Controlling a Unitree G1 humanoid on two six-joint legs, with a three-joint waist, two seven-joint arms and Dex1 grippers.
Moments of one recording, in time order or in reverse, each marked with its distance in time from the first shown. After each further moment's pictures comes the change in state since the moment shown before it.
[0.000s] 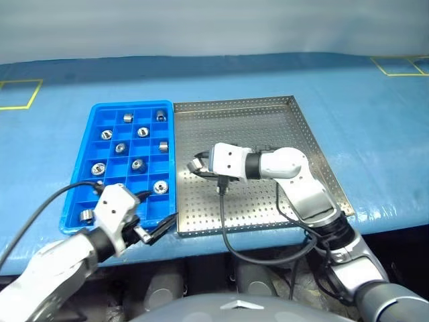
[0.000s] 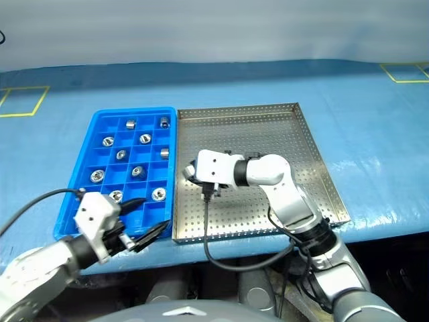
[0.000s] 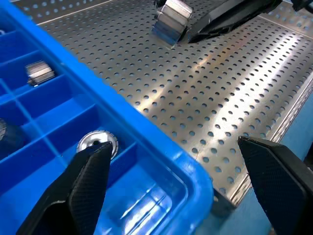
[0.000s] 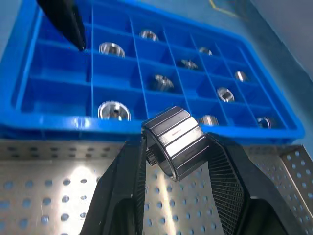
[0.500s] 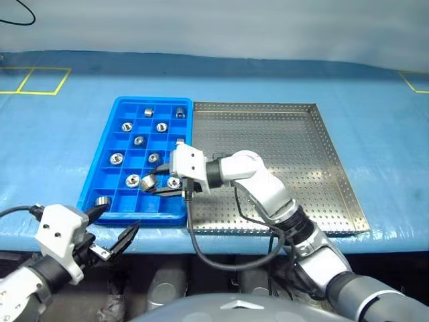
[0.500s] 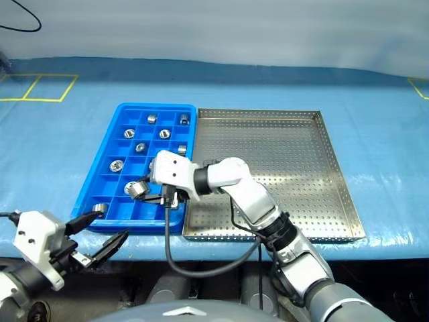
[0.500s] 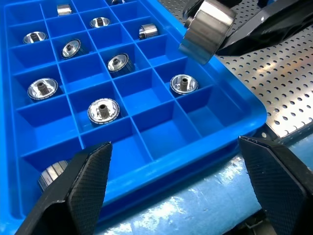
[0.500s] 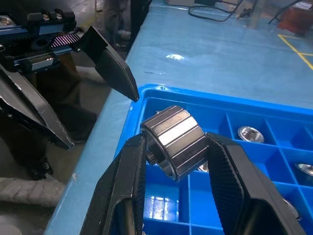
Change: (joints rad) left arm 0.362 -0.002 0.158 -0.001 -0.106 -0.238 0.053; right arm -0.043 0.201 0.141 0.177 0.173 0.014 0.010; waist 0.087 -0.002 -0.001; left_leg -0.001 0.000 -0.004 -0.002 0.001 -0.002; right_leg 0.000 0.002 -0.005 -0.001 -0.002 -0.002
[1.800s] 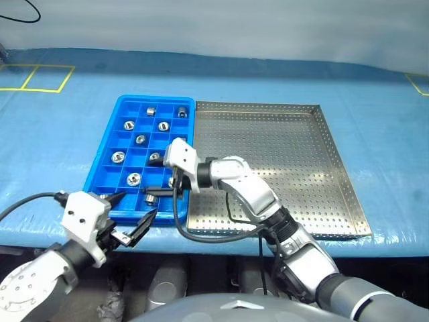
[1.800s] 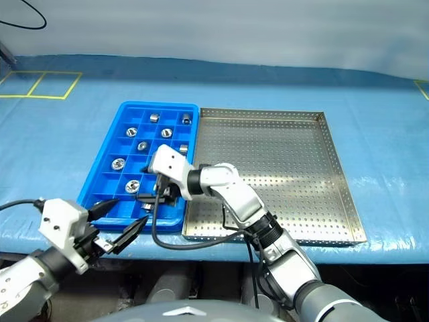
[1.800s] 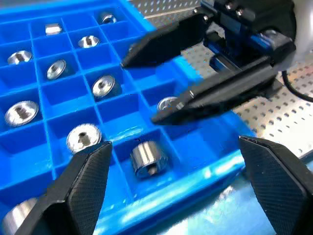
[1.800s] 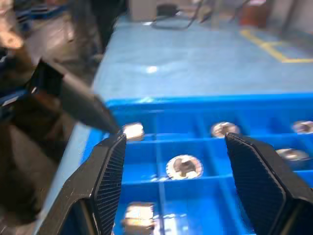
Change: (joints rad) left arm -0.309 0.077 -0.217 0.001 -0.010 0.053 0.149; right arm 0.006 0.073 -0.107 0.088 0.041 -0.026 -0.172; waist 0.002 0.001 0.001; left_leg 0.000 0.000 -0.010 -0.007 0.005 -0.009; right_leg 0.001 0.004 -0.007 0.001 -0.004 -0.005
